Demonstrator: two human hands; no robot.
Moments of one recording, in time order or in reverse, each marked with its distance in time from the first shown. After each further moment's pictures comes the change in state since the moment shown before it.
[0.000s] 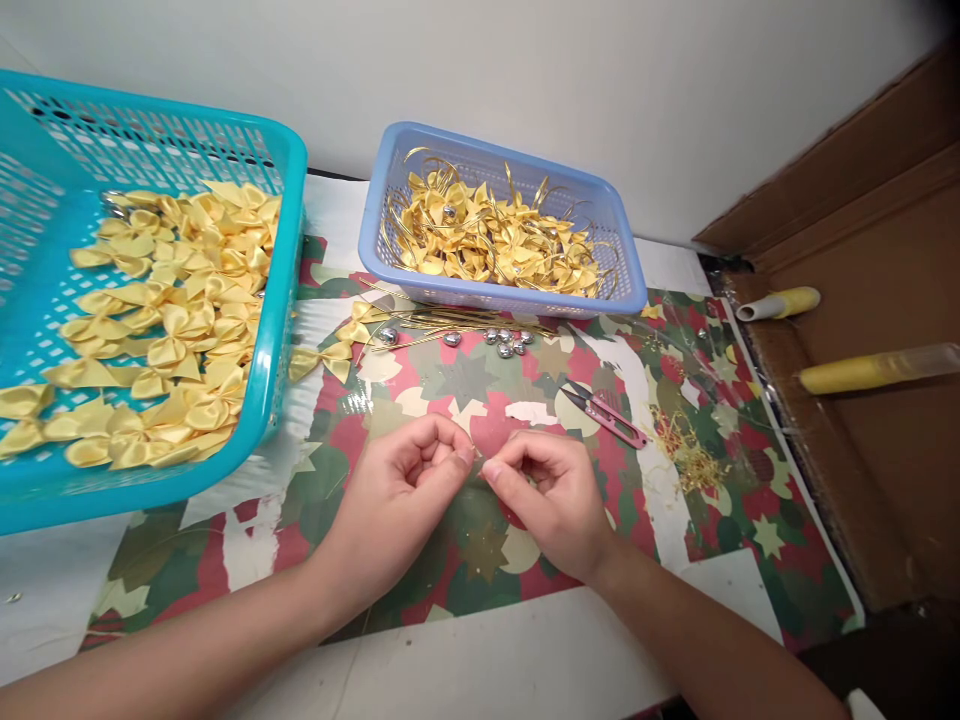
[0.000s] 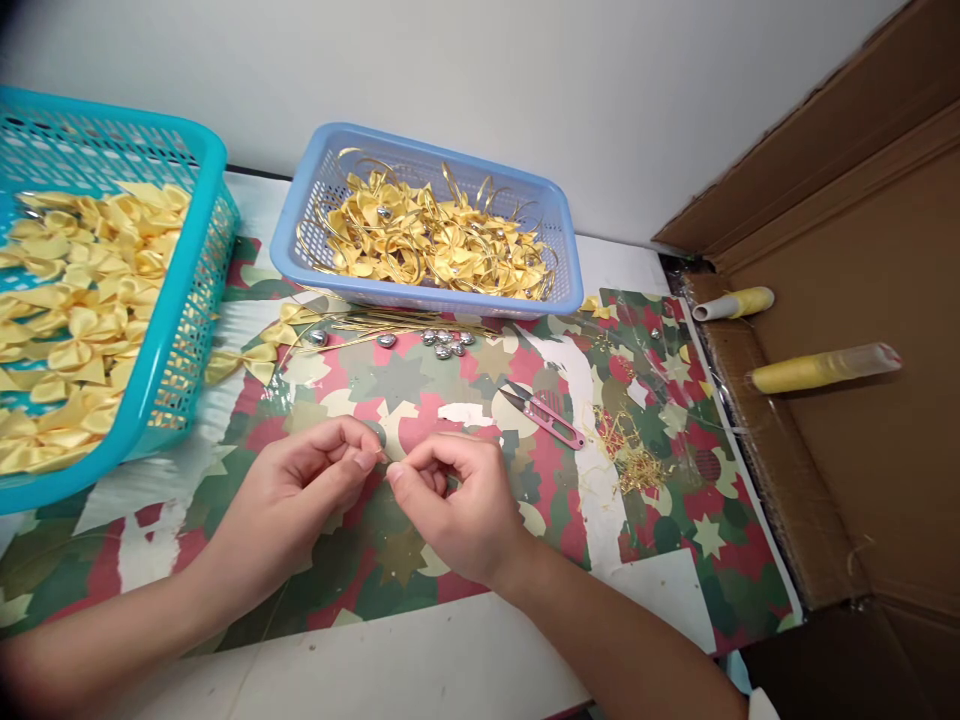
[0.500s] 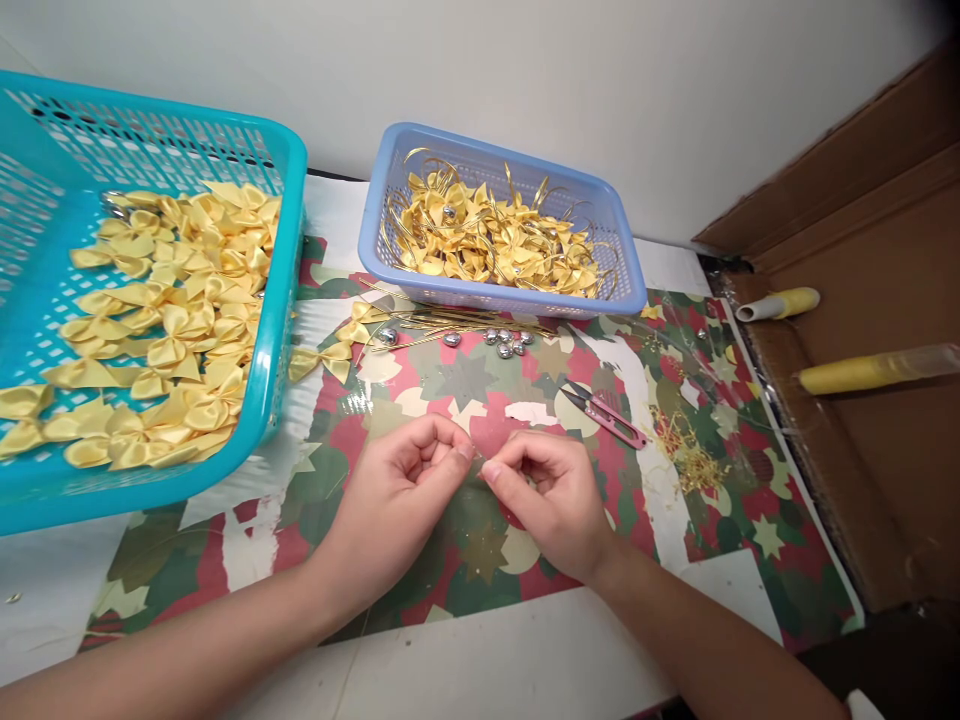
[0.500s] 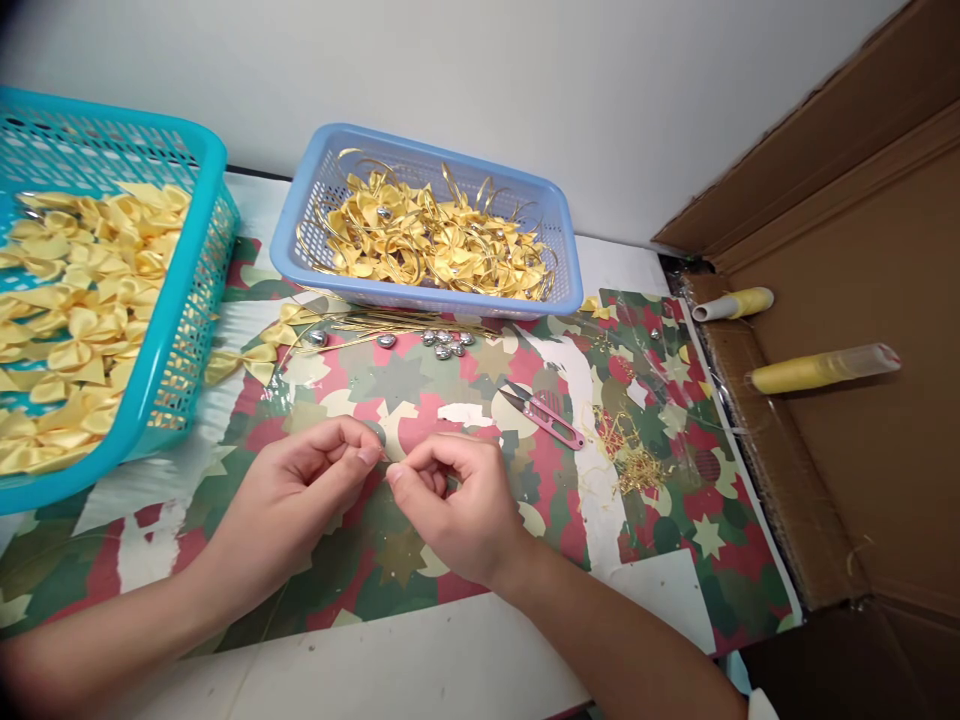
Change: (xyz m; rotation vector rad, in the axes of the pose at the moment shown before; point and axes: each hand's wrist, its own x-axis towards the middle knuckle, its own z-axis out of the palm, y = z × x) left_hand 0.000 0.001 0.001 0.004 0.028 -0.005; right_hand -0.001 0.001 0.000 0.006 -0.009 -0.005
